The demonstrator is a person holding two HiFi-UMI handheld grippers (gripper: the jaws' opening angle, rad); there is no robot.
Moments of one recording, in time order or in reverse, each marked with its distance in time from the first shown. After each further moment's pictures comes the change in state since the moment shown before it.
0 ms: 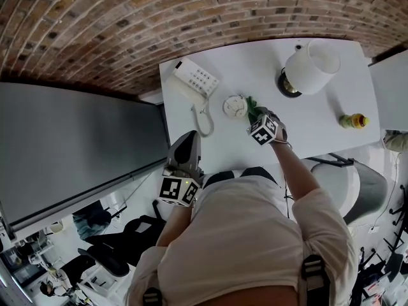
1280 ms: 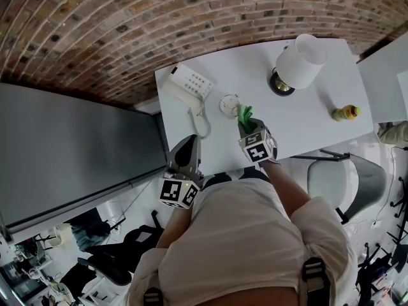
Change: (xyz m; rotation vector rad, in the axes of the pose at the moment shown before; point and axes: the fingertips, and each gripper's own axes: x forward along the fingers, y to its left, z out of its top) left arm -0.022 -0.013 -0.002 -0.013 -0.030 -0.070; right arm -0.095 0.037 0.054 0.330 -0.166 -0.099
